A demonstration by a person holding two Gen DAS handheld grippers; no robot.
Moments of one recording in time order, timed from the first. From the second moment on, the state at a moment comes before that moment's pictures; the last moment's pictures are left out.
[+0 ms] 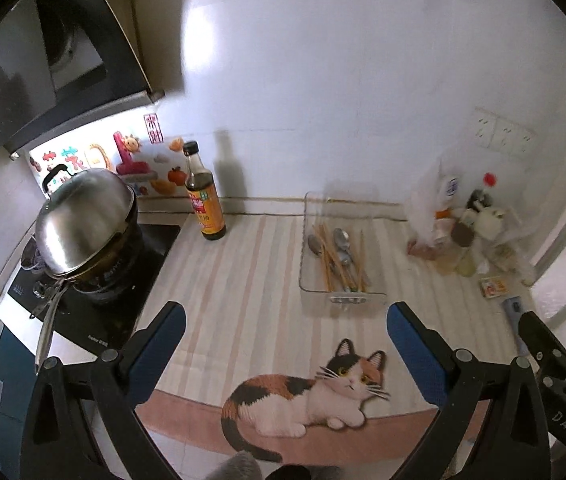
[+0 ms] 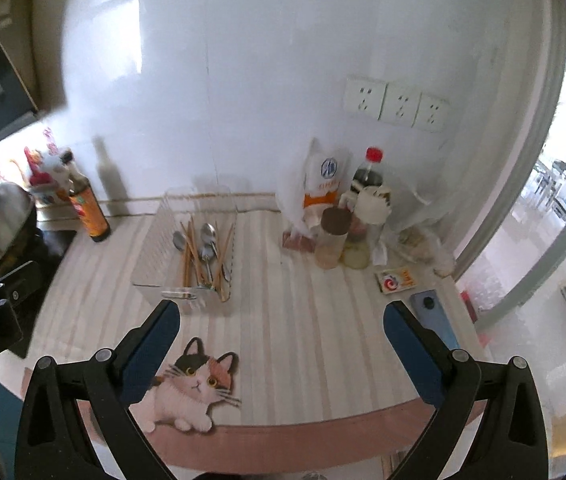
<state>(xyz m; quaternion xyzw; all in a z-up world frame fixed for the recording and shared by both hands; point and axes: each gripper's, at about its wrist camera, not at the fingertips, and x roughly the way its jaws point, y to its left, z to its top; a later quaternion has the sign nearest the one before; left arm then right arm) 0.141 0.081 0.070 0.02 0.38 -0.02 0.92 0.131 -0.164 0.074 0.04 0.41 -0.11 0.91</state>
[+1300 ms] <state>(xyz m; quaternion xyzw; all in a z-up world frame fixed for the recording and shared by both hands) 0.082 0.098 0.099 0.04 0.36 -0.01 0.93 0.057 -0.144 0.140 0.04 0.35 -0.13 0.93</state>
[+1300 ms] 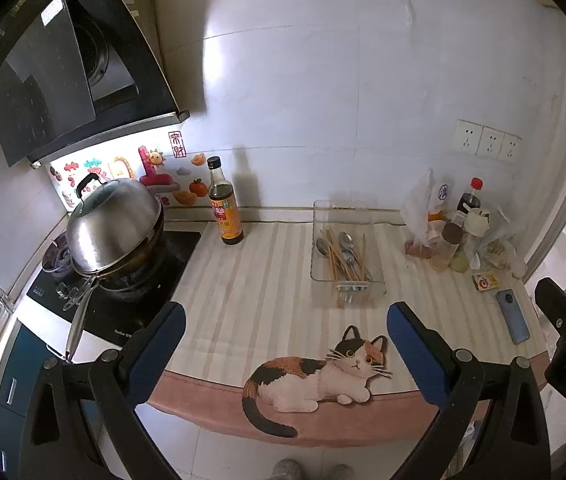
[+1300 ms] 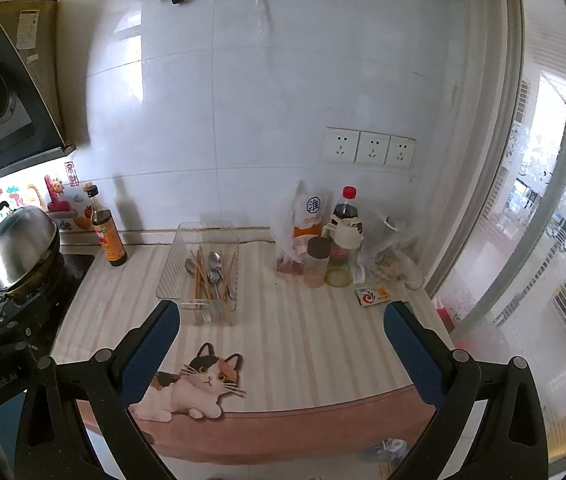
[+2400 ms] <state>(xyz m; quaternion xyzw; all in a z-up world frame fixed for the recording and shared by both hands) 0.098 0.092 0.085 0.03 0.37 -0.02 0.93 0.073 -0.148 0.125 0.02 0.37 -0.11 0.92</state>
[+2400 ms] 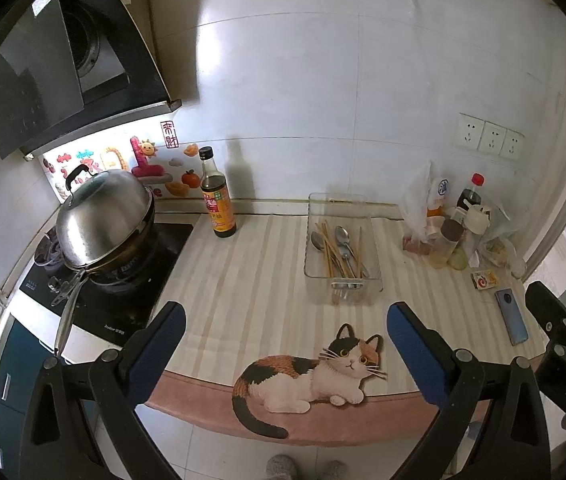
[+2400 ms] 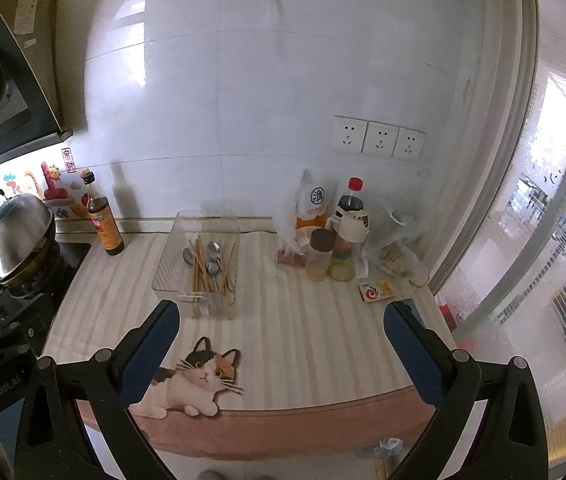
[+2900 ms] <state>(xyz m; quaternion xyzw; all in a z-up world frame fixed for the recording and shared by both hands) 0.110 0.090 0.084 0.03 0.38 -0.03 0.92 0.080 -0.149 0.122 0.02 0.37 -0.12 0.92</state>
